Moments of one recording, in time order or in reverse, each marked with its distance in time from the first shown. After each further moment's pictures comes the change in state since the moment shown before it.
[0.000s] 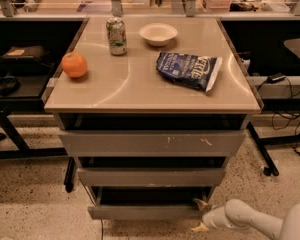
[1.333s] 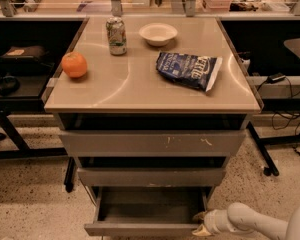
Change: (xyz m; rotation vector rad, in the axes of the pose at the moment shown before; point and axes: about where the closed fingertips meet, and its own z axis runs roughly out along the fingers) arm -0.004 0.017 -0.016 -0.029 0.002 0.009
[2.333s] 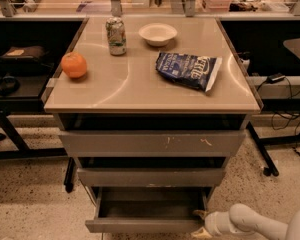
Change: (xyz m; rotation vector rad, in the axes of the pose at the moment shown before) arm 0.016 0.017 0.002 -0.045 -0.018 0.037
